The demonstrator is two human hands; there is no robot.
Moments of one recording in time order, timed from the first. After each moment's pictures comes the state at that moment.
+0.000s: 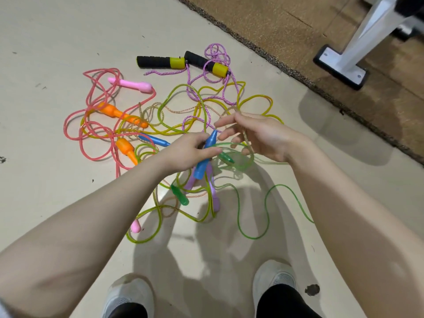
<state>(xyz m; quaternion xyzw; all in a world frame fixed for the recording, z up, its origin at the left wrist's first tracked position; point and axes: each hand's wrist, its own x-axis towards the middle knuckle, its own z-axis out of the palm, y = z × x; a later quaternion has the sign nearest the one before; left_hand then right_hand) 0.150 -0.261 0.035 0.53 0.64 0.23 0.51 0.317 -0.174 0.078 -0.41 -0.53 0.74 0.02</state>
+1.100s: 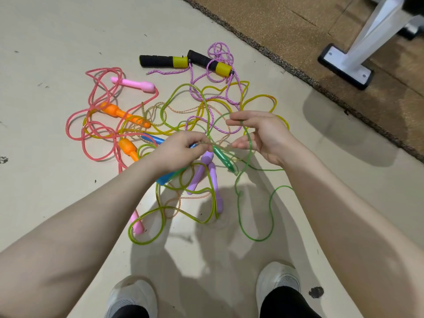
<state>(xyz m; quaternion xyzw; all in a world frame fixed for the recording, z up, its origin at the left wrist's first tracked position) 0.133 -0.268 0.033 0.56 0.65 0.25 0.45 0.301 -0.184 0.076 -0.53 -0.43 0.71 0.18</state>
